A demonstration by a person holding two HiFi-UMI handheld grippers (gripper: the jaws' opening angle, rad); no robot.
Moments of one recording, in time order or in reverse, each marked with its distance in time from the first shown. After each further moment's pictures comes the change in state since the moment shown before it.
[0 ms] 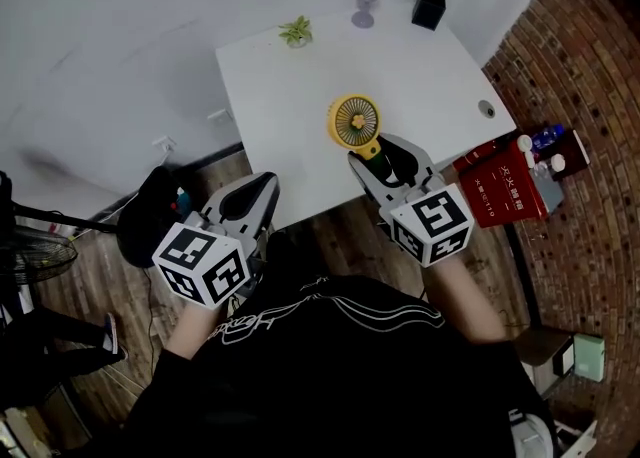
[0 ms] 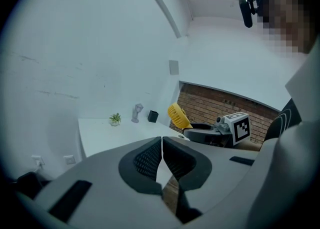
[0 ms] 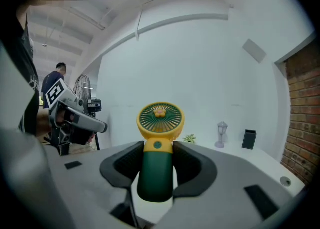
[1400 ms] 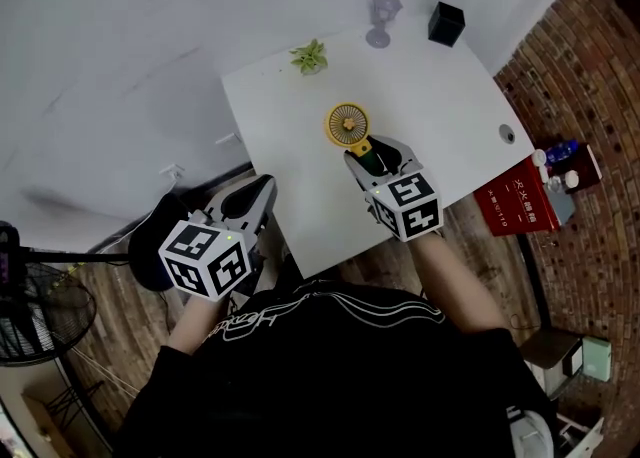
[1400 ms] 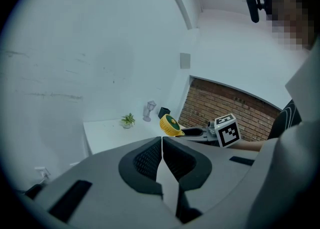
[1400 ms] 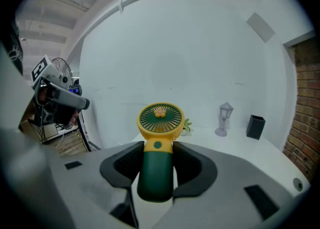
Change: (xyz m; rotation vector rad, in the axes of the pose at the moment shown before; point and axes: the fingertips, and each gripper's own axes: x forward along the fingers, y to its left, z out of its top) left arm 0.054 0.114 0.035 -0.009 0.090 0.019; right arm 0.145 -0.058 -0.042 0.045 0.202 -0.074
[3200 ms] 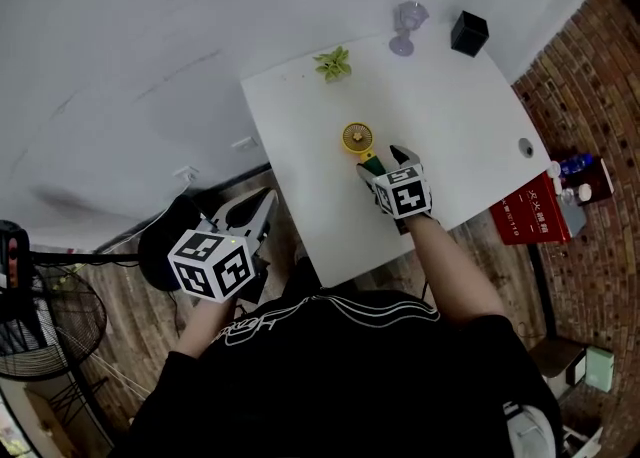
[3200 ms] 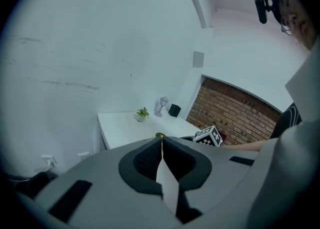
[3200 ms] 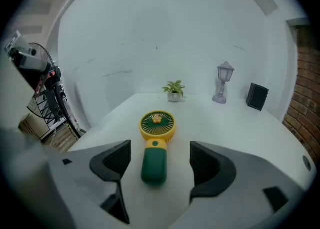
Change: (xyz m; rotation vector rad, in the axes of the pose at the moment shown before) left arm -0.009 0.059 -0.020 -0.097 0.039 0.065; right arm 0.093 -0.036 -0.100 0.078 0.264 -0.084
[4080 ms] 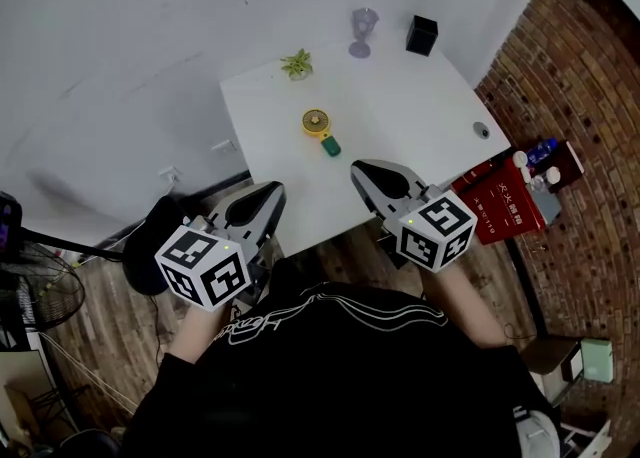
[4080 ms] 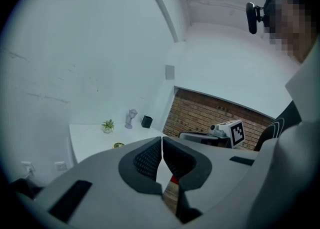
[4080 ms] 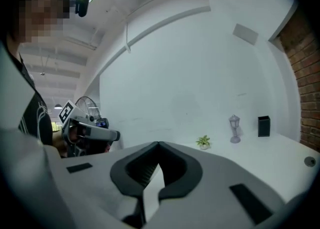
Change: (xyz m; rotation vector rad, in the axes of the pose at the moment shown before) left arm -0.054 -0.167 0.000 0.100 -0.149 -0.182; right arm -0.276 0.083 0.061 0.045 -0.507 0.330
